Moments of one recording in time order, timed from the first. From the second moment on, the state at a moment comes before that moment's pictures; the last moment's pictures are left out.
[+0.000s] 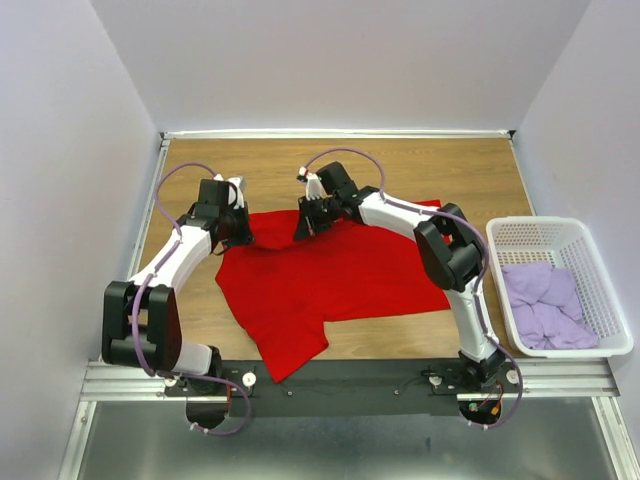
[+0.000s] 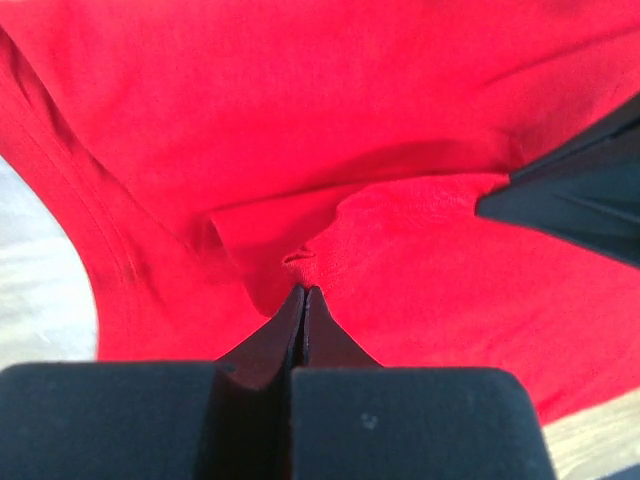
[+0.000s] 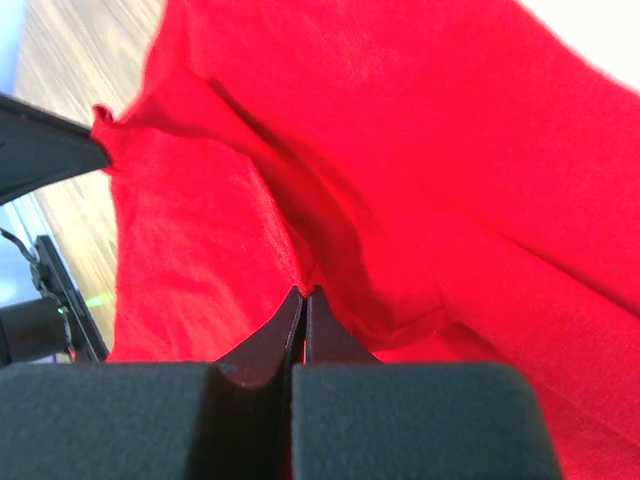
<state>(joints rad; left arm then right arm) -0.12 1.42 0.92 -0.41 0.22 -0.25 0.68 2.21 1.66 -0.24 -0.57 0.33</state>
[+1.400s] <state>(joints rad) -0.19 1.18 0.72 -0.63 0.39 -0.34 0.69 2.03 1.44 -0.34 -0.58 0.21</state>
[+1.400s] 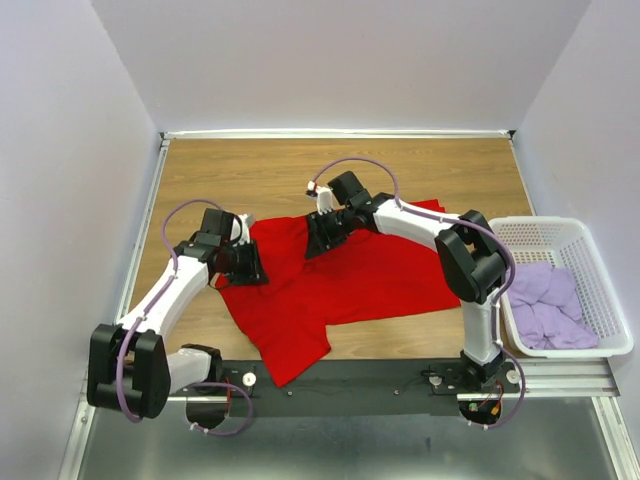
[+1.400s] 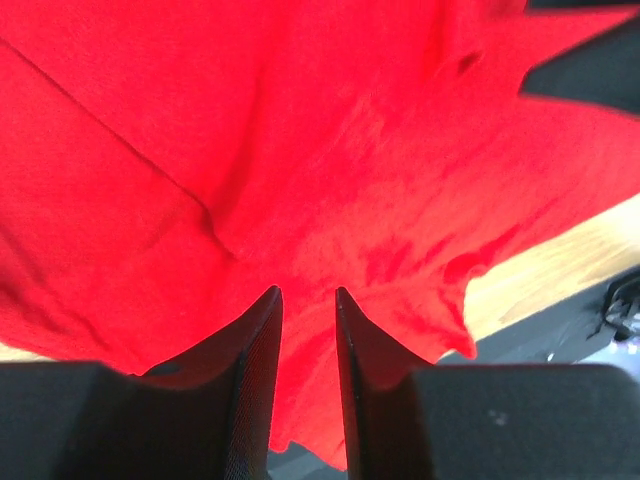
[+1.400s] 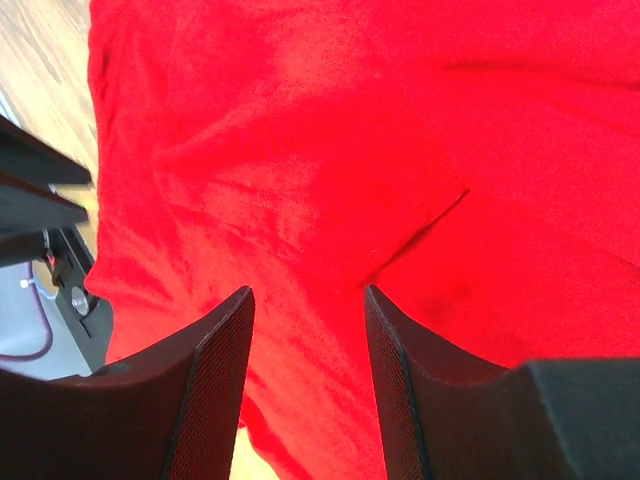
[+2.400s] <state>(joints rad) 0.09 1.82 1.10 -0.28 0.15 -0.29 0.73 2.06 1.38 -0.38 -0.53 0.25</state>
